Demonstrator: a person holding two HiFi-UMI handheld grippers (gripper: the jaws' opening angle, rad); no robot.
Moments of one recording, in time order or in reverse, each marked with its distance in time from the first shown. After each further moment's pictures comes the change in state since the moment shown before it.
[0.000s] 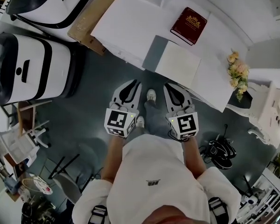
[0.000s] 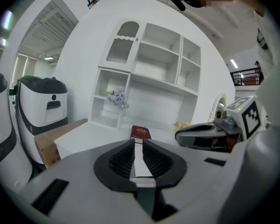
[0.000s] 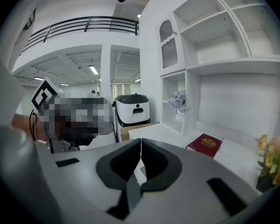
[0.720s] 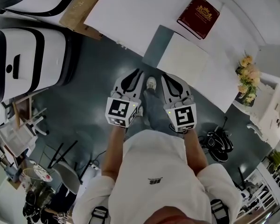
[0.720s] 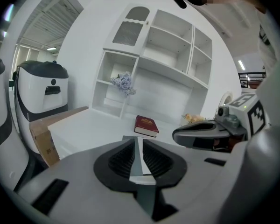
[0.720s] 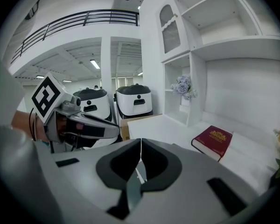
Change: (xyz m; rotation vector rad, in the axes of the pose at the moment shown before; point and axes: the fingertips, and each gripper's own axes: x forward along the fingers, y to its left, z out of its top) left arm 0.075 0.036 -0.048 -0.075 0.090 0.010; right arm 0.074 -0.026 -0.044 -0.003 0.081 0.057
